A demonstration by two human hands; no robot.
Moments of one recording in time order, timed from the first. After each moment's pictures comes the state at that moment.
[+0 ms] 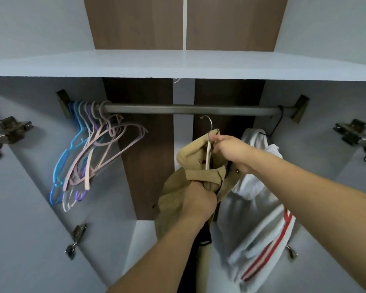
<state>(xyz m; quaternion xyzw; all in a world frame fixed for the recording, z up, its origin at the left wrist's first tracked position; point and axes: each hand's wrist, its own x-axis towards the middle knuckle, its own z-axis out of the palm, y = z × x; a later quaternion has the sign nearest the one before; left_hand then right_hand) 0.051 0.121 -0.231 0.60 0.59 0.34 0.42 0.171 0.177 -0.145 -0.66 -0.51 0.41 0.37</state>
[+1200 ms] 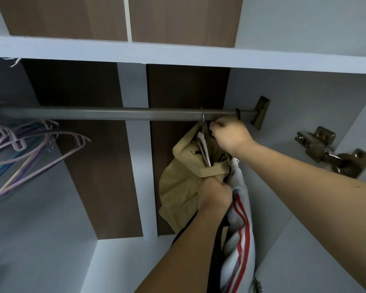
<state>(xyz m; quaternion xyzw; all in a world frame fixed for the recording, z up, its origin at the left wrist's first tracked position) 0.267 0.205 -0.255 0.64 0.56 0.29 0.44 0.336 0.247 -0.139 -0.73 -0.58 0.09 0.34</state>
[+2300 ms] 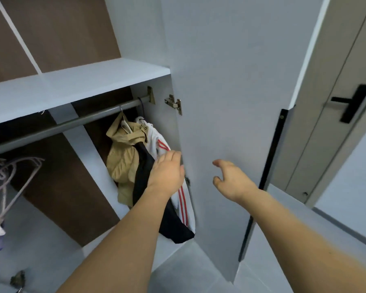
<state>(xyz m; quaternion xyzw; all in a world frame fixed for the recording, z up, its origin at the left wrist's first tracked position) 0.120 -0.049 -0.166 0.95 0.25 0.15 0.06 0.231 -0.223 -0.165 -0.86 -0.40 0.14 0.28</state>
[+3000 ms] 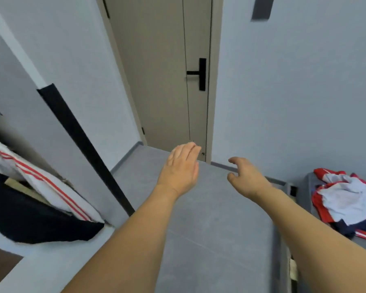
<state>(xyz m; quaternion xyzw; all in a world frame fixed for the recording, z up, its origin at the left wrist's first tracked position) 0.260 -0.485 -0.212 0.97 -0.11 0.19 0.12 0.296 -0.696 -0.217 -0.95 -0.11 0.09 0.29</state>
